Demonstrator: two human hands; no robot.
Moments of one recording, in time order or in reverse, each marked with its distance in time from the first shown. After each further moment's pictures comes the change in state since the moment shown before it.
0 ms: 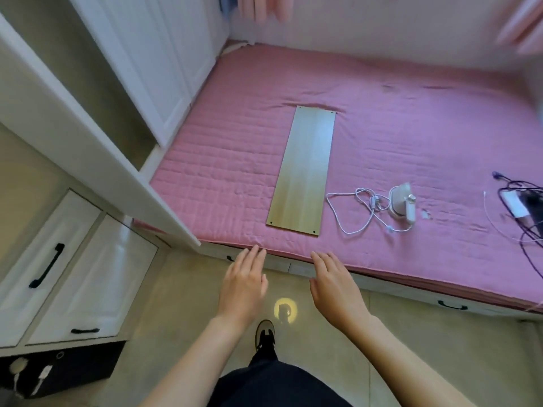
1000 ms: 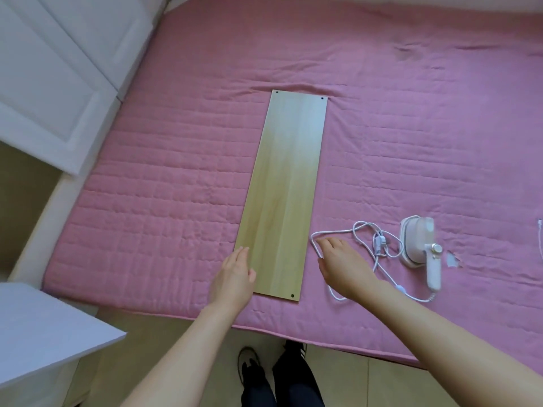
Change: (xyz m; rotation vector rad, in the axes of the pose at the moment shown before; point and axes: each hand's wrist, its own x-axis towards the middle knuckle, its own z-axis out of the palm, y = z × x) left_hand 0.376 0.019 0.161 -0.140 -0.325 -0.290; right_hand 0.352 0.248 0.060 0.068 -0.310 0.017
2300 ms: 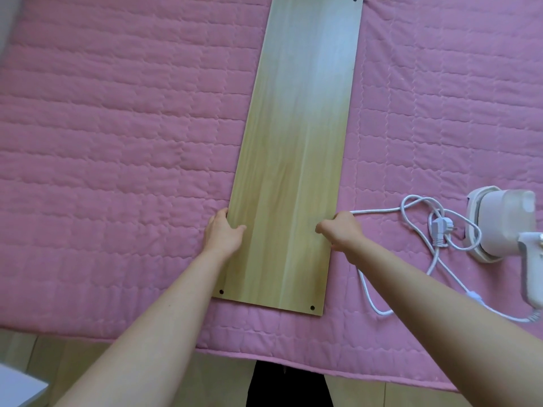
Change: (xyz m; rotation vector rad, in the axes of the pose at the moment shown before) left_hand 0.210 -0.101 0.132 -0.320 -0.056 -0.315; right_hand 0.182 0.033 0.166 0.818 -0.083 0.772
